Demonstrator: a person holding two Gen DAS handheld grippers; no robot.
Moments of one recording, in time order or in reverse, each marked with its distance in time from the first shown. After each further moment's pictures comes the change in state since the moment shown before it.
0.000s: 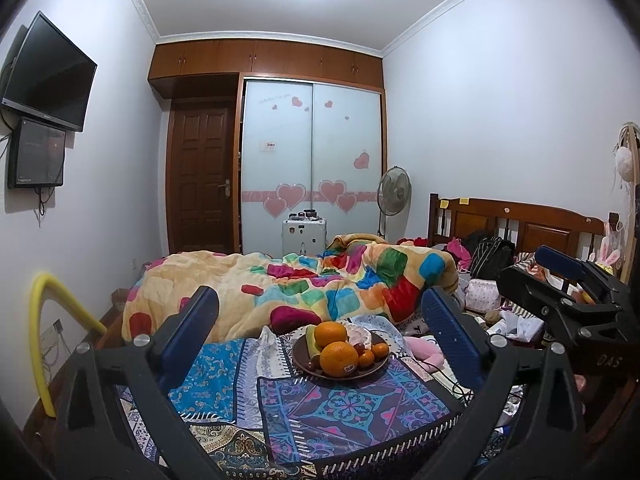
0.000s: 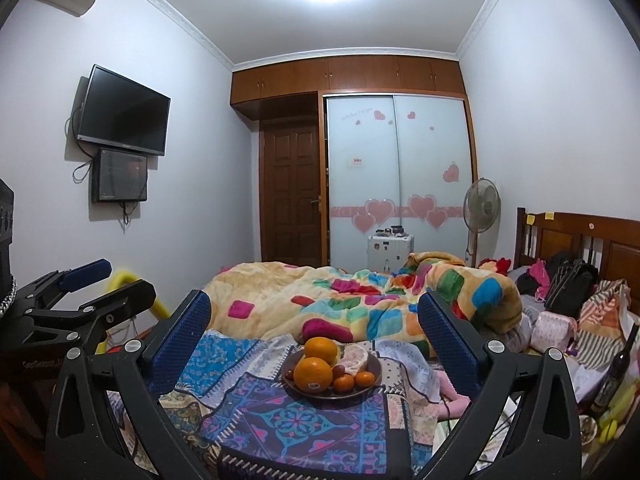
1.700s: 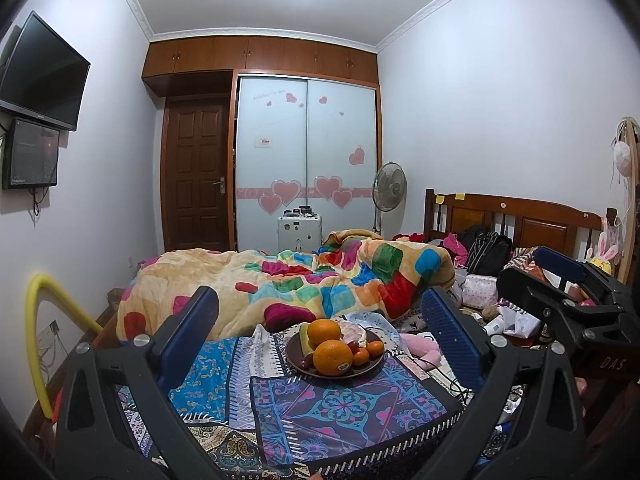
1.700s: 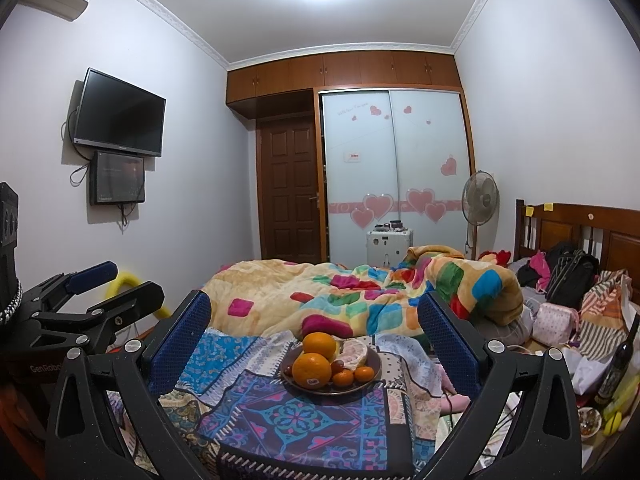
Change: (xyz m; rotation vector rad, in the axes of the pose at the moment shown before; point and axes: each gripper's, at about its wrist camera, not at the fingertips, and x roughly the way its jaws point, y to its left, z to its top) left arm 0.009 -0.008 -0.002 0.009 0.015 -0.017; right arm 0.002 -0.005 -0.002 0.019 0.017 -0.001
